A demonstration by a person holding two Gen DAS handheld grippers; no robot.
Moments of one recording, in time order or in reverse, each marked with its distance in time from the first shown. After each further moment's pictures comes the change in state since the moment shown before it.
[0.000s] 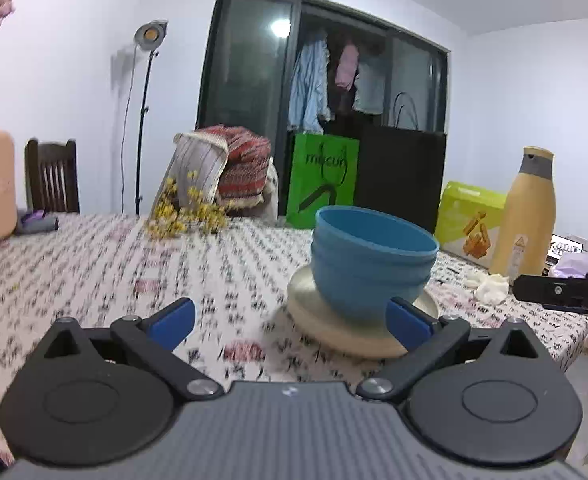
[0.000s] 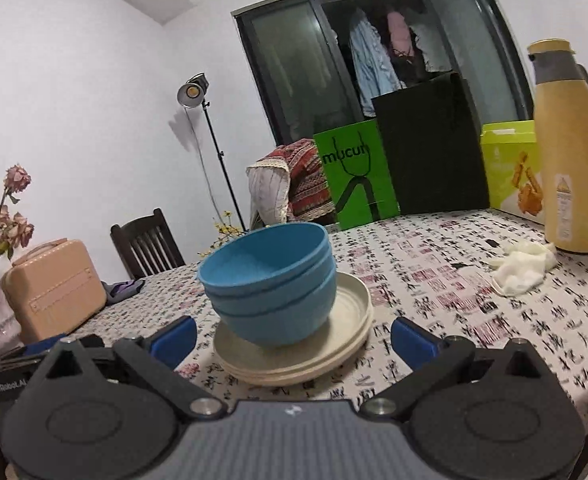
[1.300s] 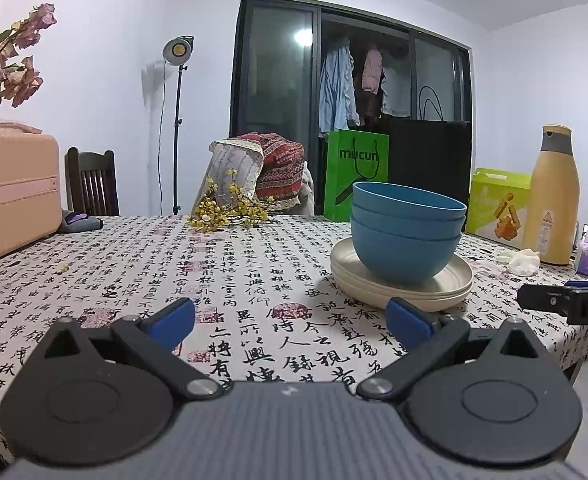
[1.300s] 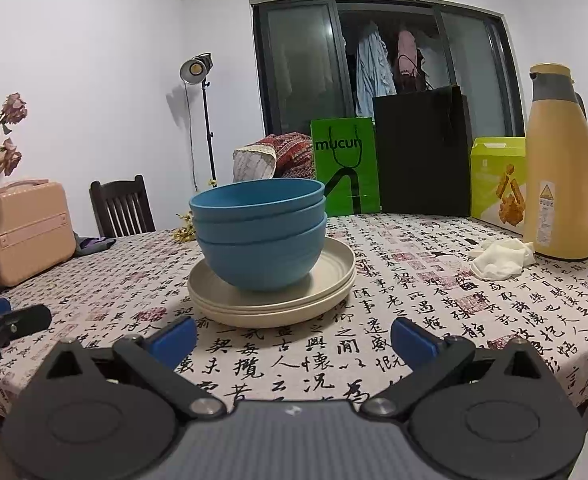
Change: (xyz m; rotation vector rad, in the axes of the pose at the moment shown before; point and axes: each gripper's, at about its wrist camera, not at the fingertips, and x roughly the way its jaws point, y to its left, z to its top) left arm -0.031 0.008 -0.046 0.048 -0.043 0.110; right arm 0.002 0.020 -0.053 -0.143 -0.001 -0.091
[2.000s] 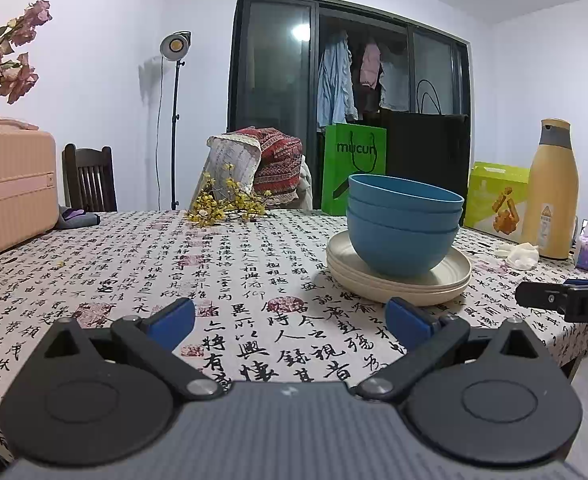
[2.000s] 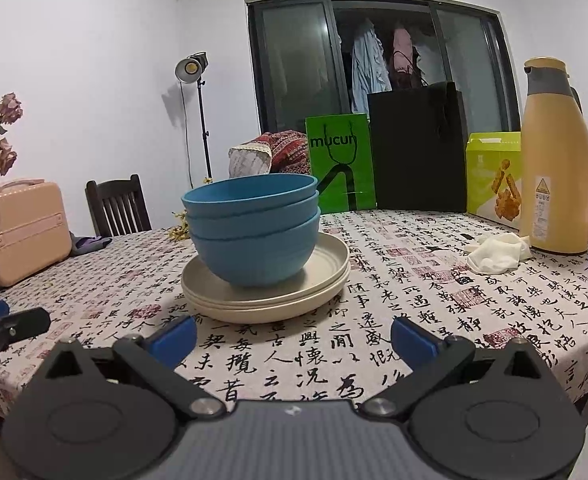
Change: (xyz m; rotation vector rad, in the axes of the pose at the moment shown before) left arm 0.003 -0.002 -0.003 0.002 0.016 -0.002; right arm 0.000 -0.003 -0.003 0.010 0.005 -0.008
